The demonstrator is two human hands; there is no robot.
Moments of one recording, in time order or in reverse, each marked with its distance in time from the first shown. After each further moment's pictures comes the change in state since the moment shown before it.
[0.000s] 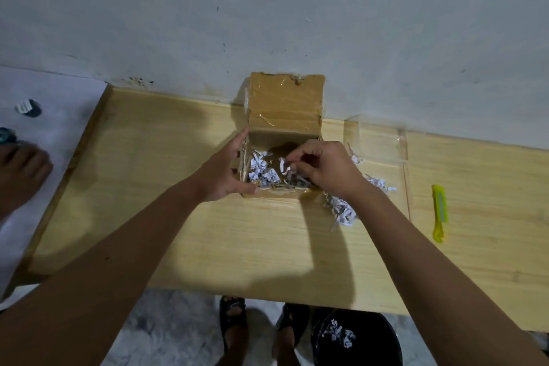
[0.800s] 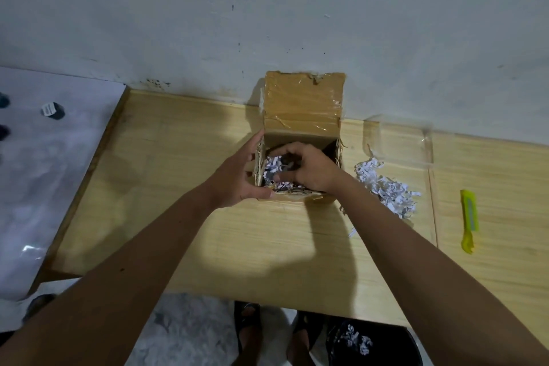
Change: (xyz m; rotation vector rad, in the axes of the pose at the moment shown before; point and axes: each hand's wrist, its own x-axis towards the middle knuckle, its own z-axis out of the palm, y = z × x) left_hand -0.006 0.002 0.004 0.031 0.039 0.002; right_hand 0.048 0.003 0.052 0.148 -0.295 0.228
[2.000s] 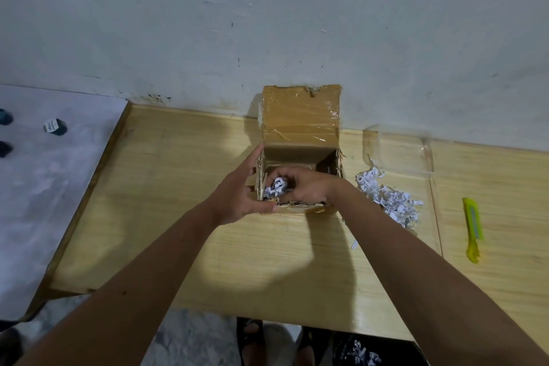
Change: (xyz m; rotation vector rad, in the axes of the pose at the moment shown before) left_hand -0.005 0.000 0.005 -0.039 0.019 -0.003; right_hand 0.013 0.007 0.007 0.036 -0.284 0.088
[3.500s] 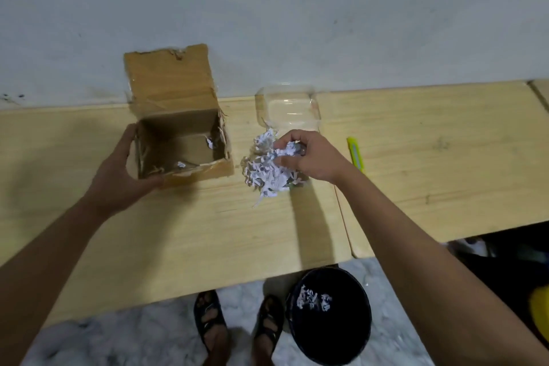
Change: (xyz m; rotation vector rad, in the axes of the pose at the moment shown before) left_hand 0.000 0.006 0.014 0.242 0.204 0.032; right_hand -0.194 0.105 -0.052 0.097 0.661 0.015
